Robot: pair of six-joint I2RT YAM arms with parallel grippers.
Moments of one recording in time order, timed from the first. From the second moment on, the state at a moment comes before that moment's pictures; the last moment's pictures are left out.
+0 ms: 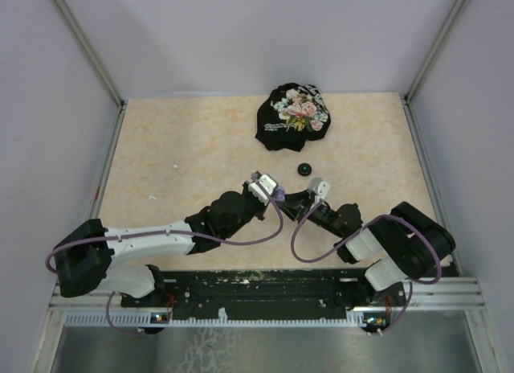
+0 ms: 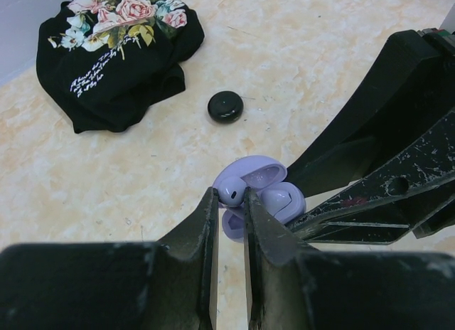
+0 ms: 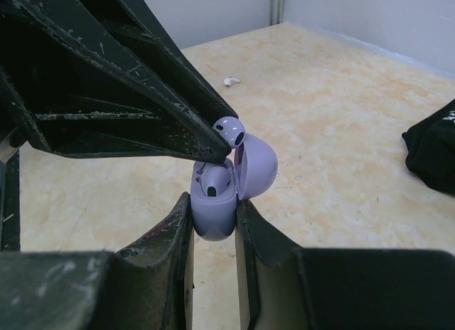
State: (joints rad) left arm -1.12 1.34 0.67 0.51 -0.38 0.08; right arm 0.59 1.49 0.12 1.56 -0.45 0.12
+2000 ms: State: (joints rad) left arm -1.15 1.21 0.63 0.36 -0.35 -0.04; right arm 0.59 1.49 0.12 1.56 -0.46 0.12
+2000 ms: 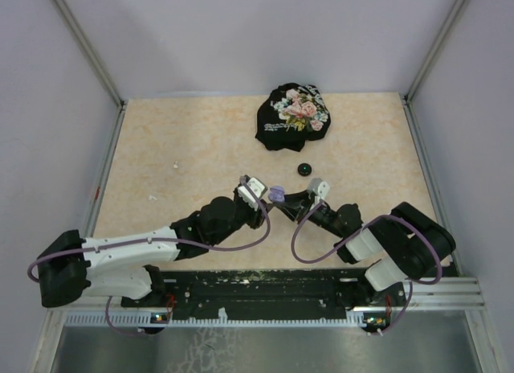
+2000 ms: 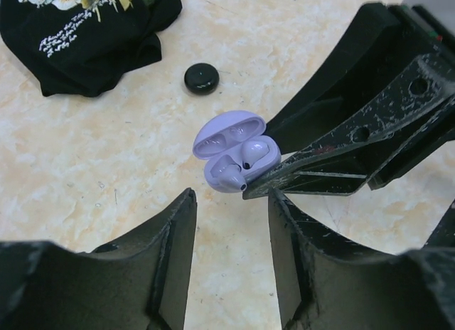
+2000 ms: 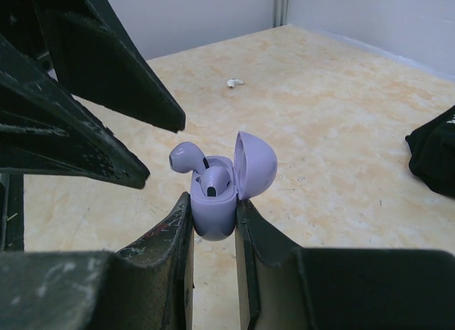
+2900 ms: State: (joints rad) left arm -1.14 1.22 0.72 0.19 -0.48 -0.27; right arm 0.59 1.49 0.12 1.56 -0.46 0.12
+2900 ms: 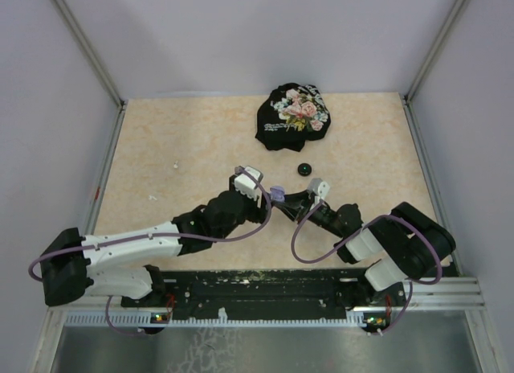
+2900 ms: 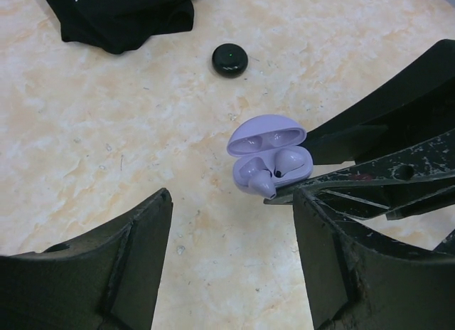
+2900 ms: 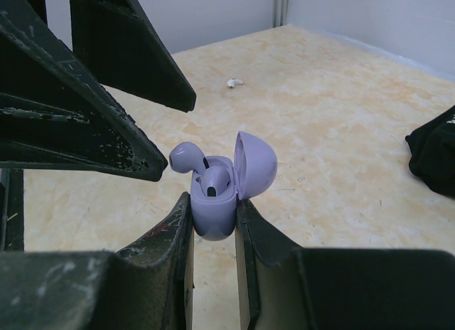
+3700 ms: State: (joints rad) left arm -0.95 1.14 0.68 0.12 -0.32 -0.35; right arm 0.59 1.49 0.12 1.56 -0.46 0.12
